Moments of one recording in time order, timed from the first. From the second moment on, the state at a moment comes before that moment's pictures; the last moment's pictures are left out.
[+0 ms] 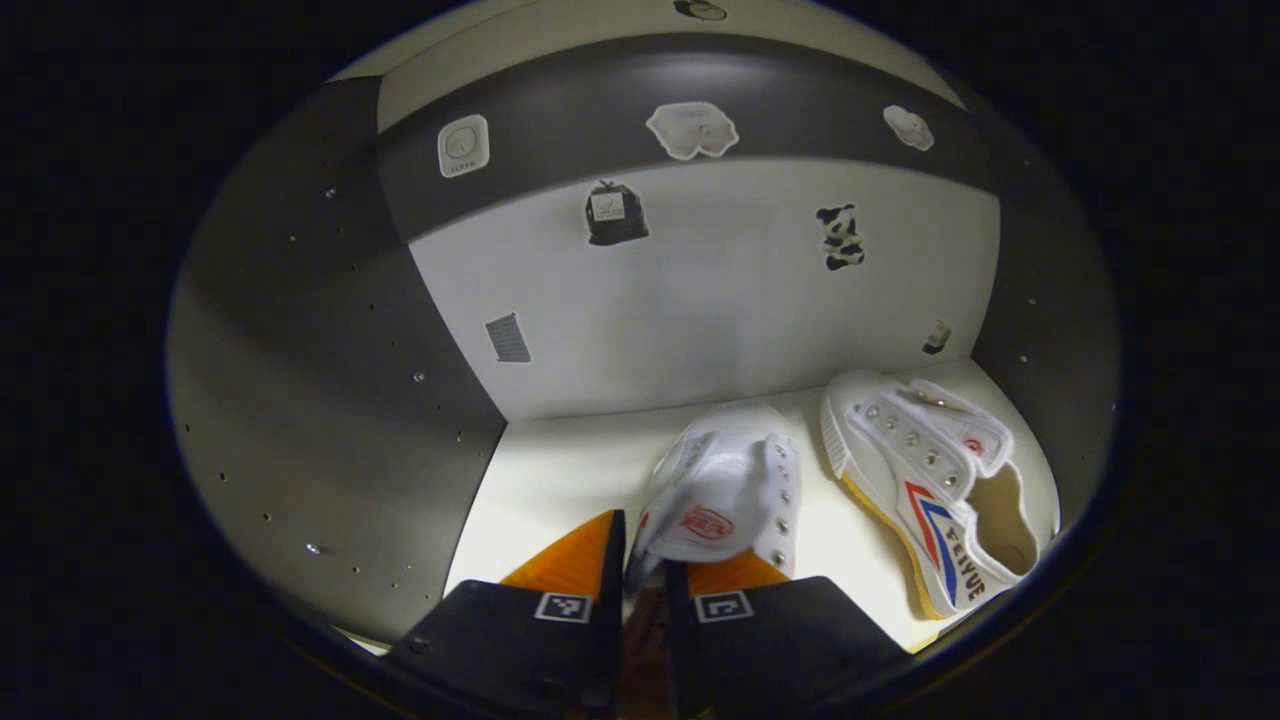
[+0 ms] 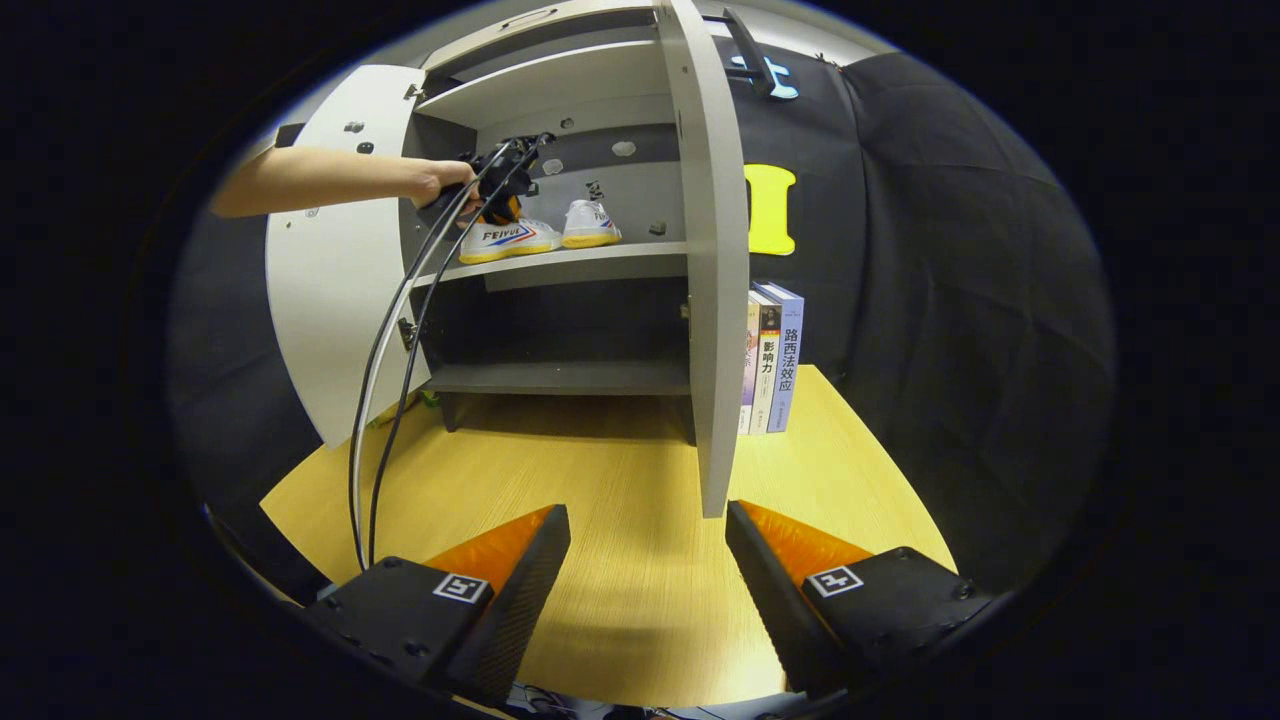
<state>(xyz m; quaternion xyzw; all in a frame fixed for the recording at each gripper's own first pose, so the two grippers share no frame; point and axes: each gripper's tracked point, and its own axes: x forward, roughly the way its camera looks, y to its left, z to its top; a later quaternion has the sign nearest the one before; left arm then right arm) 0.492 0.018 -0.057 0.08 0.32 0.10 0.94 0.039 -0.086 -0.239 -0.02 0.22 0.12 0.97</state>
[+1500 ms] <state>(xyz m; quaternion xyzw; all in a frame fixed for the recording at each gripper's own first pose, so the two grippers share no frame) 0.075 -0.037 -0.037 0.00 0.10 0.01 1.00 0.155 -0.228 0.064 0.02 0.04 -0.04 1.00</state>
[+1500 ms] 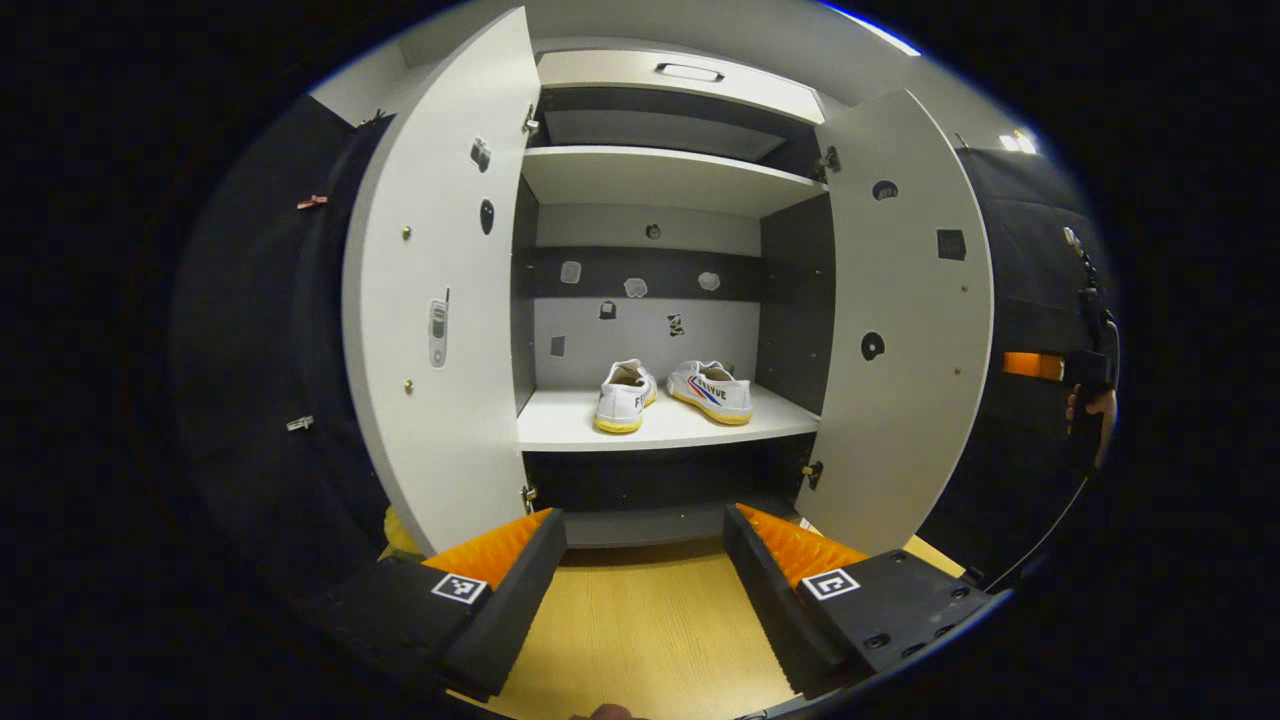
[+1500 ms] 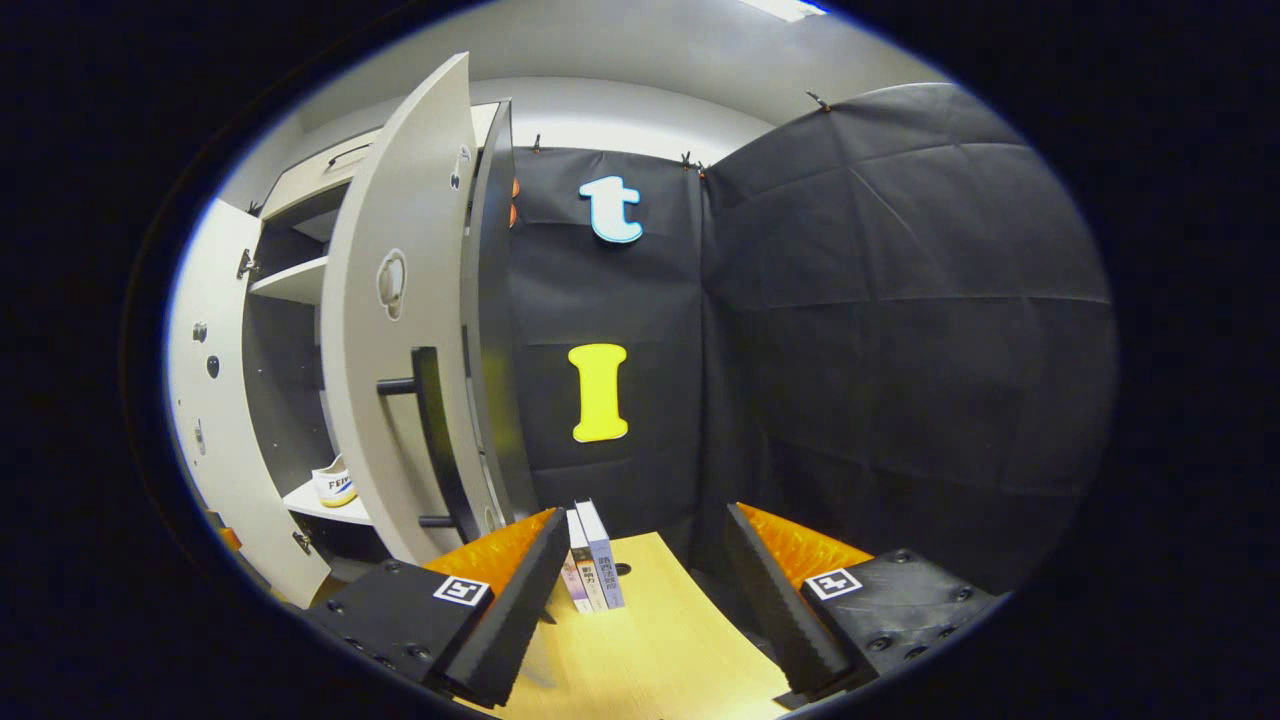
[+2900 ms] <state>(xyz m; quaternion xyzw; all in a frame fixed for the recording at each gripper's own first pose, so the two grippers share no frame) -0.014 0.067 -0.049 -0.02 0.11 0.20 0.97 0.195 -0.063 0.054 0.08 0.07 0.09 0.99</state>
